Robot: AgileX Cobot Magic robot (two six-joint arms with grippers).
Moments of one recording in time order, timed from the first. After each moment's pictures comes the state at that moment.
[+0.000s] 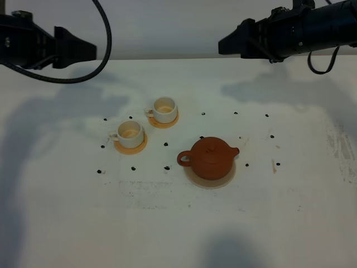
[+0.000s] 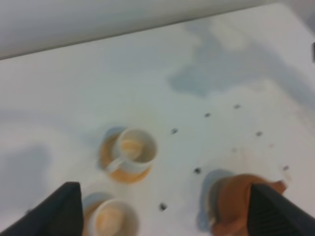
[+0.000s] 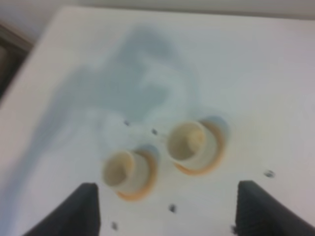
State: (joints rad) left arm 0.02 1.63 -1.28 -0.95 0.73 0.91; right arm 0.26 1.87 -1.51 0.99 0.83 -0.71
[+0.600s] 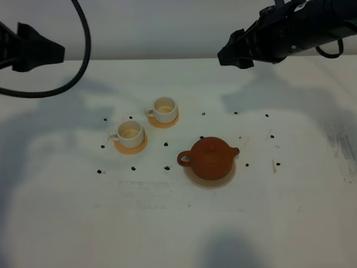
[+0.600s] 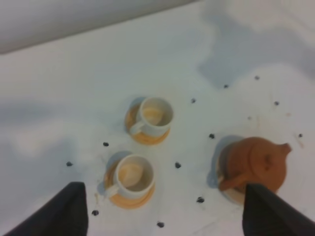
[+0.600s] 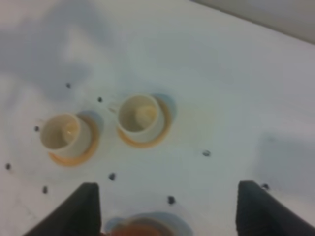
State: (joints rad) left arm 0.02 1.39 -1.28 -0.68 0.83 0.67; right arm 0.40 1.75 -1.51 0.52 0.75 -0.48
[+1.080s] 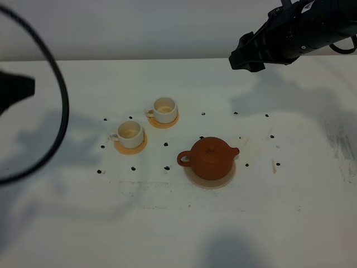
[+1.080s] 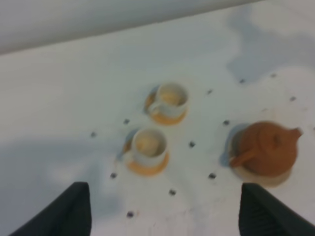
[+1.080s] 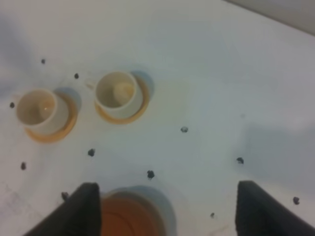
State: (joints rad) left arm 0.02 1.02 -0.96 -0.56 0.73 0.56; right arm 0.41 1.73 -1.51 0.40 0.81 -0.41
